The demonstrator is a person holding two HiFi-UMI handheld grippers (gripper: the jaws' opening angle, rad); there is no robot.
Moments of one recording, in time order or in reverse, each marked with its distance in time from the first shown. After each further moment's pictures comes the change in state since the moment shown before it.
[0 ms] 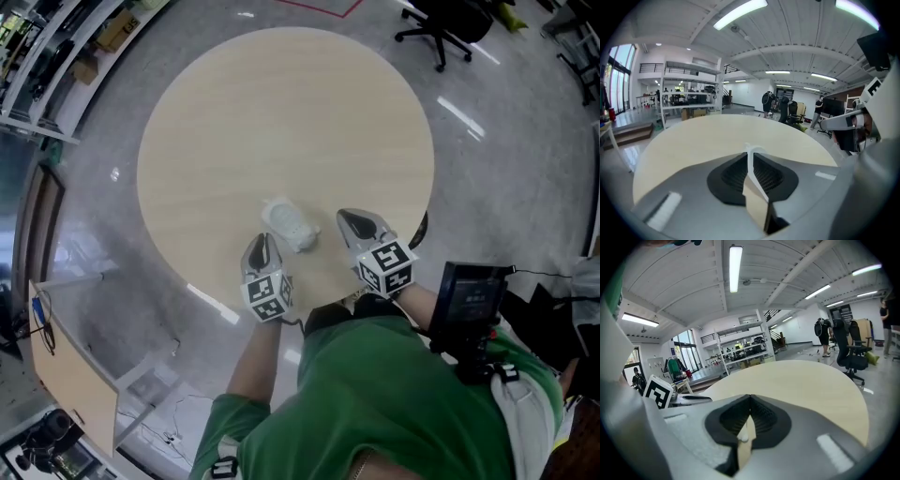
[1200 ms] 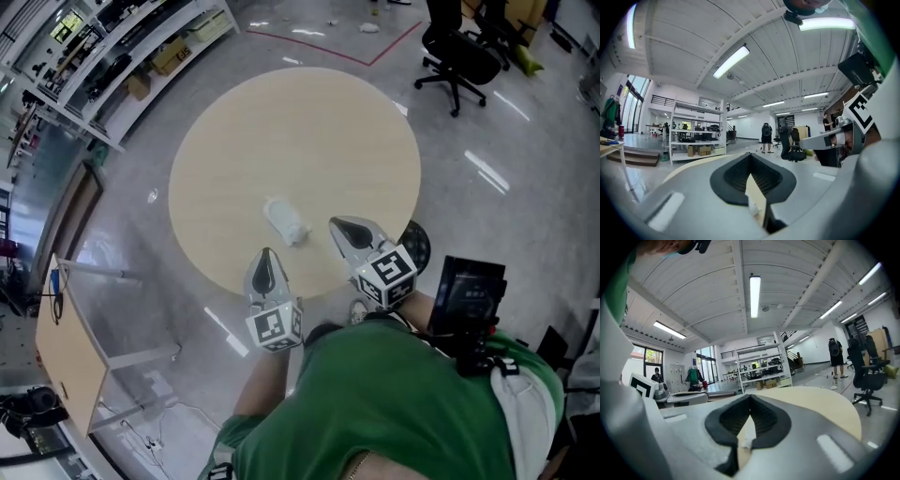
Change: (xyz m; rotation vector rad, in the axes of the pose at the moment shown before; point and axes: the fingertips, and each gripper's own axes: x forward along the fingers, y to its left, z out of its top) left arm -0.177 -0.081 0.084 0.090 -0.457 0.106; right arm -0.113 0.070 0.057 -0.127 -0.266 0.193
